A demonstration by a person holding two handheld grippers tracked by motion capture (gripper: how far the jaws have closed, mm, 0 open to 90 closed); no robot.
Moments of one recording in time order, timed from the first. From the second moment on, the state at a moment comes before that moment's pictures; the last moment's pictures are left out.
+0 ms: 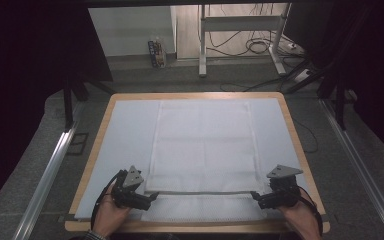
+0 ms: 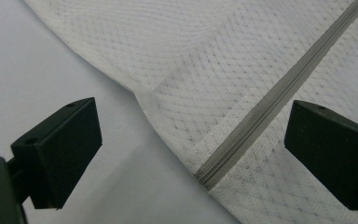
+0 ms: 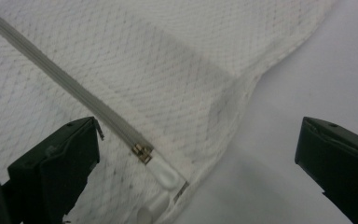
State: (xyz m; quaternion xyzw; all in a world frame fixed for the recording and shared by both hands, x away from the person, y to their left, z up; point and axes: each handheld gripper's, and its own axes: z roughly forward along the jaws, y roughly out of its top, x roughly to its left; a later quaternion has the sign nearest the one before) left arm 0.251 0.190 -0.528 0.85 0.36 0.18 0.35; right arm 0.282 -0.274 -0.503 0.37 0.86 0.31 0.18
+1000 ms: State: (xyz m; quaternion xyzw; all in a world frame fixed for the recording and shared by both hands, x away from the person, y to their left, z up) left arm 0.249 0.181 -0.530 0.86 0.33 0.20 0.33; right arm 0.246 -0.260 -0.511 0.40 0.88 0.21 0.12
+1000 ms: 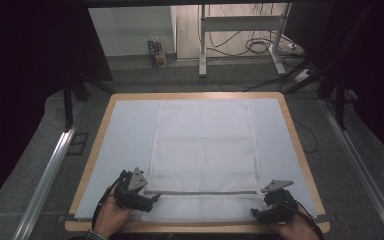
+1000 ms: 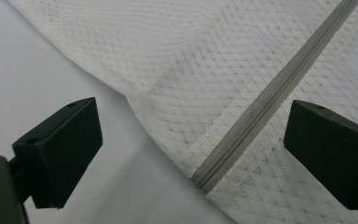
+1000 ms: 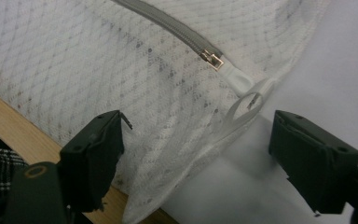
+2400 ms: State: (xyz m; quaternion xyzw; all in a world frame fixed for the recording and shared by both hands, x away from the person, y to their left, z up) left arm 0.252 0.175 -0.524 0.86 0.33 0.17 0.35; right arm 0.234 -0.273 -0.487 0.34 0.86 0.33 0.18
